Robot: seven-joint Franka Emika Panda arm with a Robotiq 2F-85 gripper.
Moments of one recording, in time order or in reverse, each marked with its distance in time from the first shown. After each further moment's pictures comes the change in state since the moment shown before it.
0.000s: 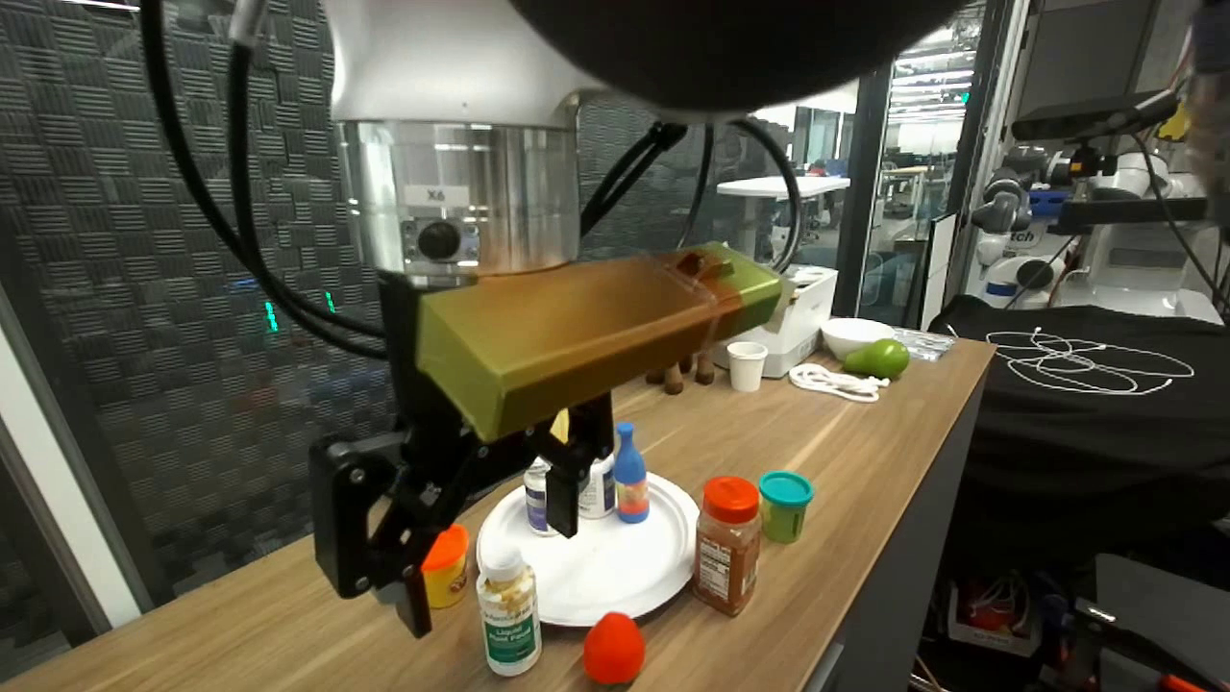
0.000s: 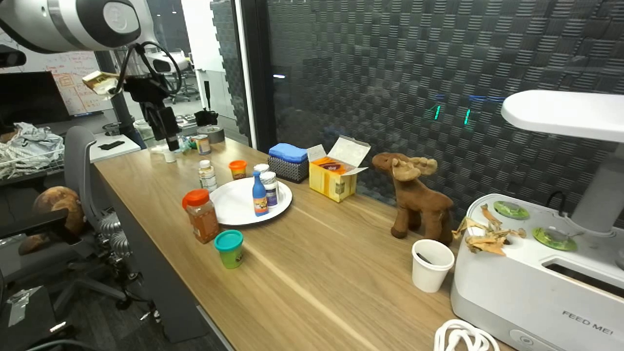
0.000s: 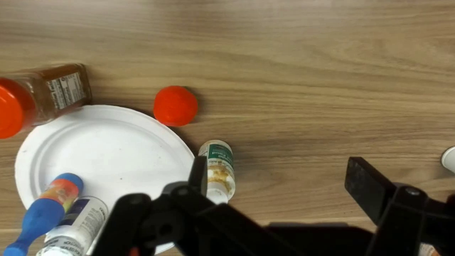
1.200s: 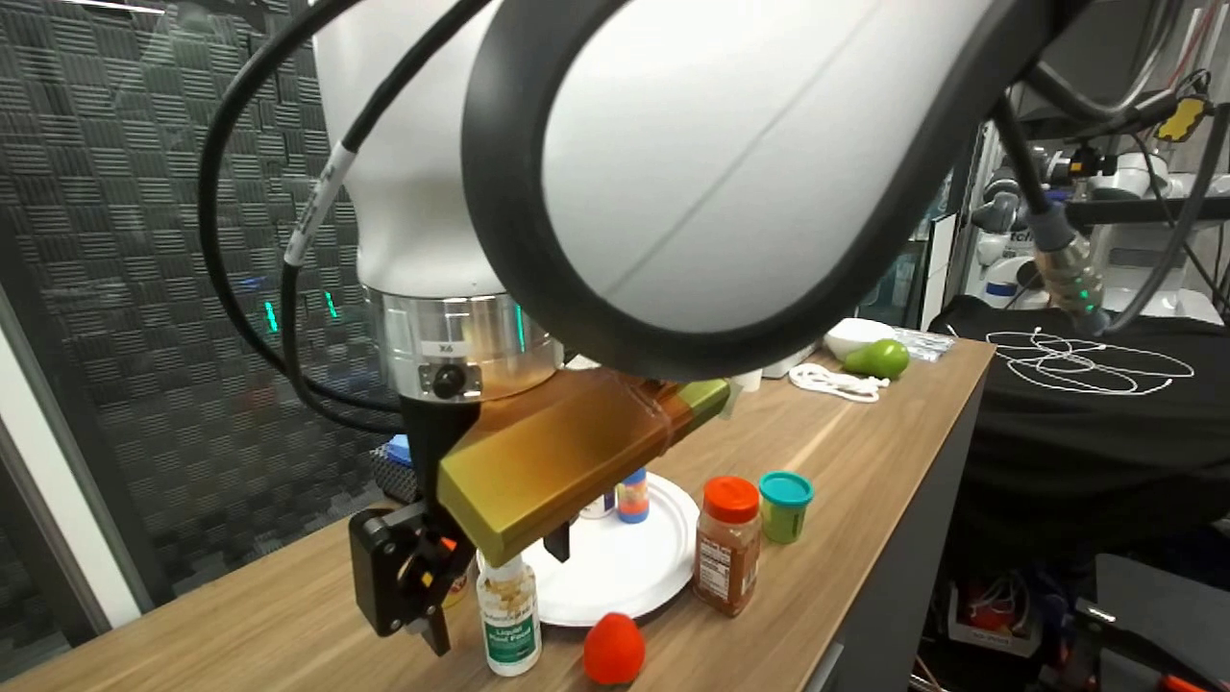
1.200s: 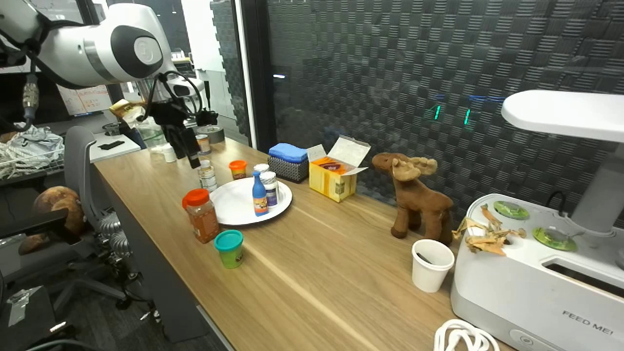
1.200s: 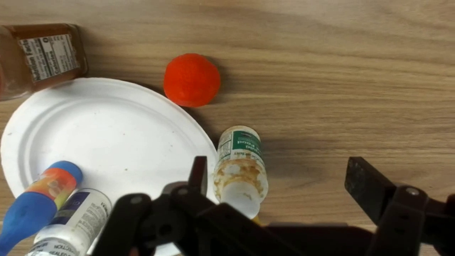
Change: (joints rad) arm 0.038 0.125 -0.076 0.025 -0.133 0.099 0.060
